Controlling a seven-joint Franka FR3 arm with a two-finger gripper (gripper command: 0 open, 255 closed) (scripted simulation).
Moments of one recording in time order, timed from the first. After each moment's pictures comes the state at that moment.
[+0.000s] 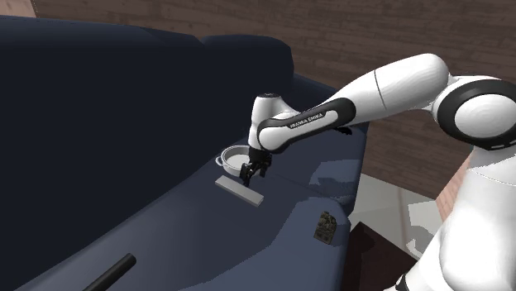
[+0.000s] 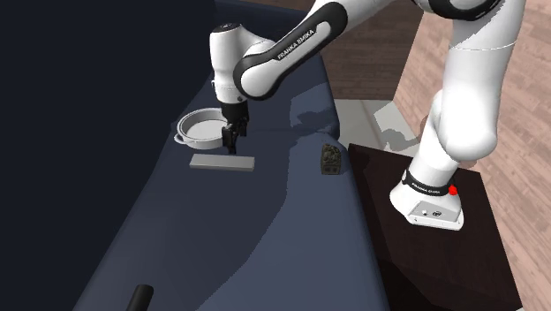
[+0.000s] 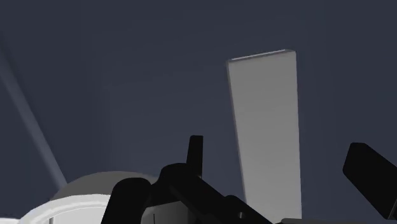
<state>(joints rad) 0.07 0.23 0.16 -2.01 -0.02 2.24 0.13</state>
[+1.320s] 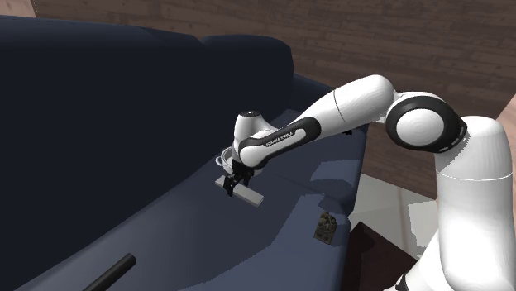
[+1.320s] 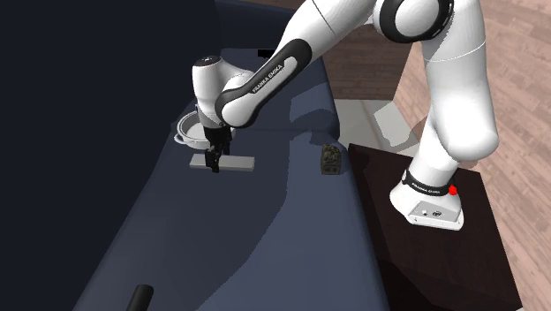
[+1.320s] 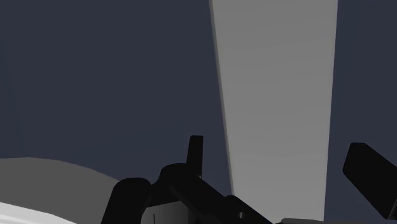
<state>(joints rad) 0.11 0.48 0.16 -1.83 -0.07 2.34 0.15</state>
